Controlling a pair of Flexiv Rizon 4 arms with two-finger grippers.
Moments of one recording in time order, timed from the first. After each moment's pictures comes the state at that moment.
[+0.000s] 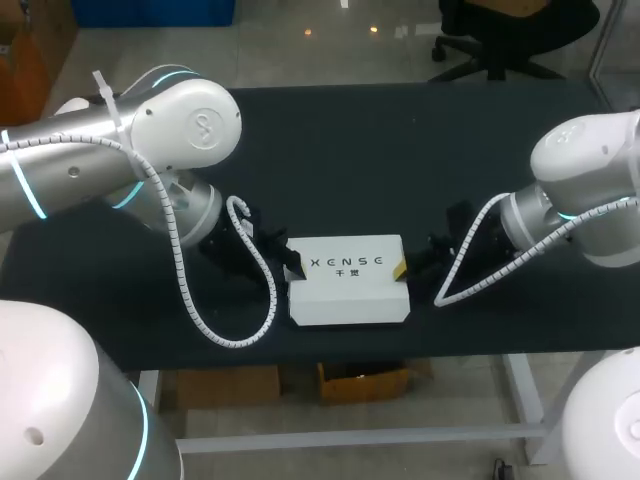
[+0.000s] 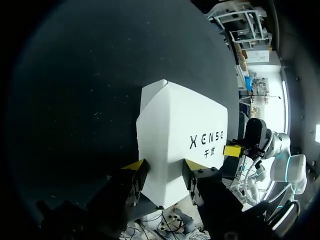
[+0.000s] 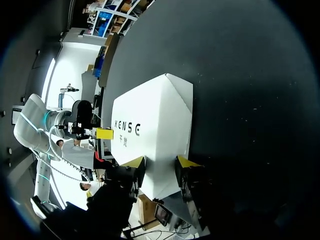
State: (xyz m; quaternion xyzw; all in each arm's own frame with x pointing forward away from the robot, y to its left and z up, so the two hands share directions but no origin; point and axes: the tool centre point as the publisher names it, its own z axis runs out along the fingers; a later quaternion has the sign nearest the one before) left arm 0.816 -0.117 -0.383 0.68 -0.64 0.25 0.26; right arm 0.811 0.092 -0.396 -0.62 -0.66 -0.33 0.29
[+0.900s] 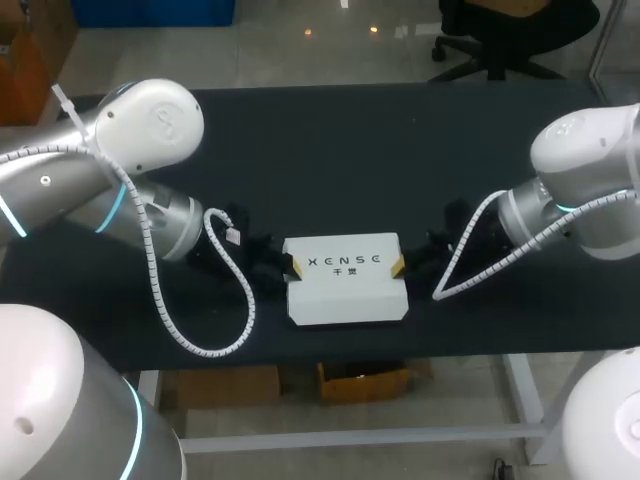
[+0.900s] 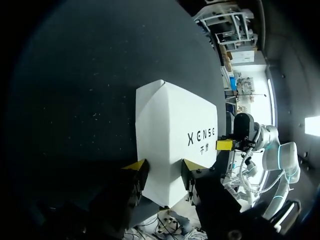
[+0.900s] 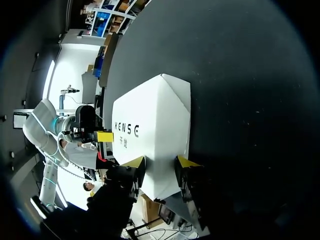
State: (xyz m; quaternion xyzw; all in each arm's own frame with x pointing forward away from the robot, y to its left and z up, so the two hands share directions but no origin) left arm 0.814 -0.113 -0.382 0.65 -0.63 0.31 0.28; right arm 0.816 0.095 -0.394 -0.62 -0.65 -0.32 0.30
